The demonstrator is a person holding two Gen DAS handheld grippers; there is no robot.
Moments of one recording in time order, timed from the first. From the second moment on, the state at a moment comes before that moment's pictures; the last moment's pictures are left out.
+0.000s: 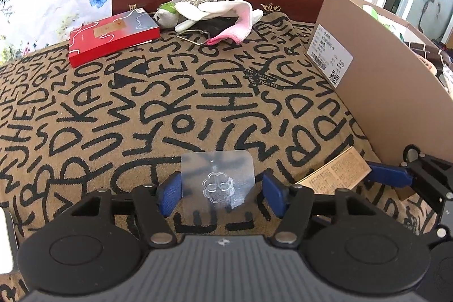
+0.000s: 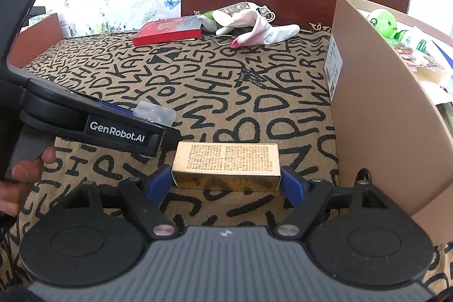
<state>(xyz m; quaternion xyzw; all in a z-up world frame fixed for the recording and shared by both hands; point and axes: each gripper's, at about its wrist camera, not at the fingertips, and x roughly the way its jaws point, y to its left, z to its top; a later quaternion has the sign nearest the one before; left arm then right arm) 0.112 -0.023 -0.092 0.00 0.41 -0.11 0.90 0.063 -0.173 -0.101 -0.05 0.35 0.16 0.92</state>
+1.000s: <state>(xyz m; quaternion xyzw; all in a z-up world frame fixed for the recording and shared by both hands) 0.065 -0.033 -0.040 -0.01 0.36 -0.13 0.92 0.018 -0.178 -0.059 -0.06 0.29 0.19 0.94</state>
